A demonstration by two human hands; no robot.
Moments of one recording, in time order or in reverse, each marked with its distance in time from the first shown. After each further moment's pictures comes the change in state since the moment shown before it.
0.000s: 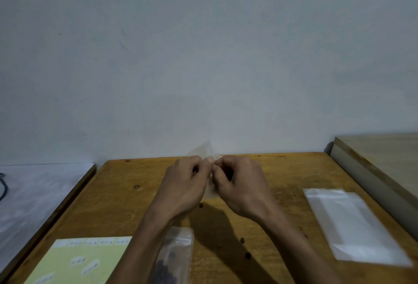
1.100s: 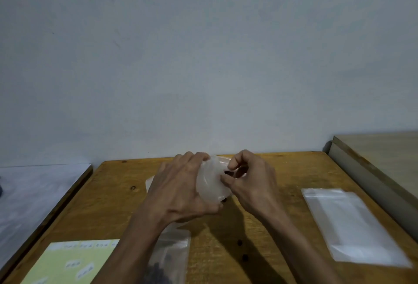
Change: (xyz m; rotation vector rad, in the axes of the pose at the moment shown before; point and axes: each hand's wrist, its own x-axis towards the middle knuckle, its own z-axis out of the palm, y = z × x) left_hand 0.011 -0.021 -0.002 0.585 -0.168 0.251; right_hand 0.003 0.029 -0.005 0.097 0.169 0.199
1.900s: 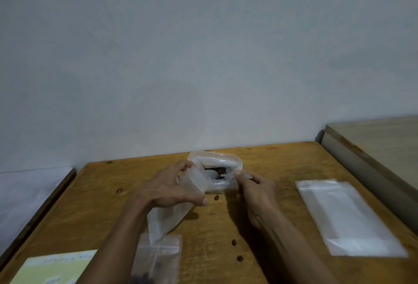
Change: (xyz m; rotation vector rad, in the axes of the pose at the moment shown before) left_hand 0.041 -0.047 0.036 -0.466 -0.378 -0.235; right_hand 0.010 0.067 0.023 0.607 0.121 0.739
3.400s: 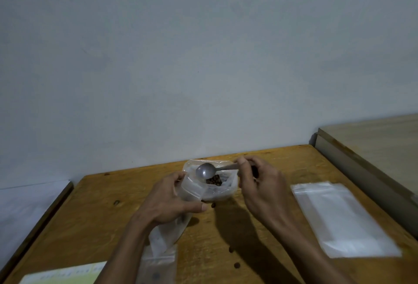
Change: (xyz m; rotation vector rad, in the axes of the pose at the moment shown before) left_hand 0.007 -0.012 0.024 -0.127 0.203 0.073; right_hand -0.025 -0.029 -0.022 -0.467 0.078 -0.933
